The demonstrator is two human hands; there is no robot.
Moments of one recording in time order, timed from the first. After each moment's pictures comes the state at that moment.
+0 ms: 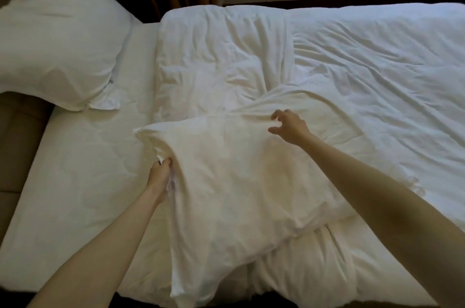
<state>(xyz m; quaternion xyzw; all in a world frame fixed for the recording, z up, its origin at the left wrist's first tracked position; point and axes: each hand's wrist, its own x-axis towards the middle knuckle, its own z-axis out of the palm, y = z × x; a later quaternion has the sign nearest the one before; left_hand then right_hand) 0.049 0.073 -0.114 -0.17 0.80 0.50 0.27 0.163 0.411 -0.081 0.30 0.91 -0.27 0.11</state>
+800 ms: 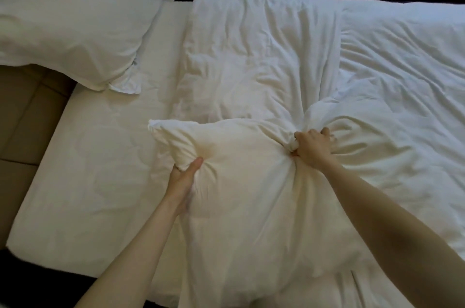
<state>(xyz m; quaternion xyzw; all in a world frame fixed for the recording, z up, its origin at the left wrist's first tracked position) 0.057 0.090 -0.131 -0.21 0.74 0.59 0.25 0.125 0.423 -0.154 0.20 0.97 -0.05 0.14</state>
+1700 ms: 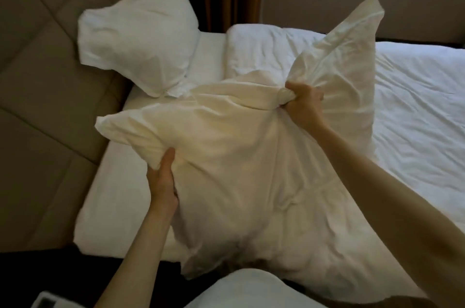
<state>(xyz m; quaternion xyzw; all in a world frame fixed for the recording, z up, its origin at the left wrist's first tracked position) 0.030 -0.203 -0.027 -0.17 0.60 0.78 0.12 0.069 0.101 0.070 0.27 0.90 -0.29 -0.17</state>
